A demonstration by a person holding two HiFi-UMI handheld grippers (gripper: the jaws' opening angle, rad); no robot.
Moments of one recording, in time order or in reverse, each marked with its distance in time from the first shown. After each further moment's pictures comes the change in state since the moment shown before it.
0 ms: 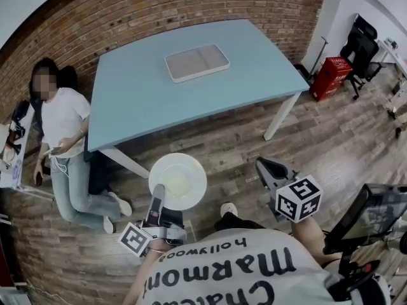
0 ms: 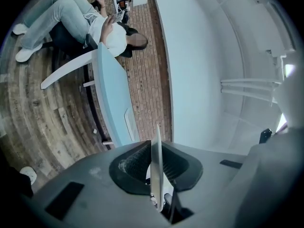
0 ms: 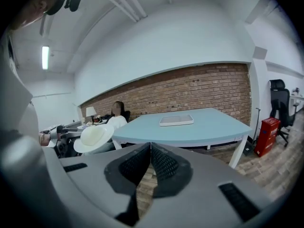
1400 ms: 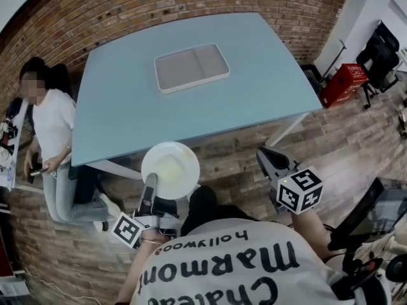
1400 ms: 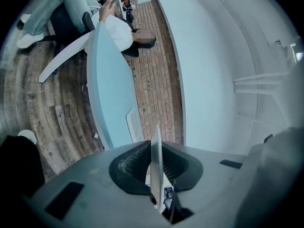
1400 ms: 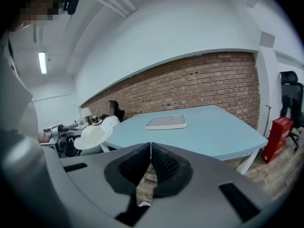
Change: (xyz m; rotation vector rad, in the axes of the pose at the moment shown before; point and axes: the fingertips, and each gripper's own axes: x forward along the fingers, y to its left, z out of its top) left arm 0.175 0.043 -0.005 -0.022 -0.100 0.088; right arm 0.116 -0.159 0.049 0.013 0.038 0.065
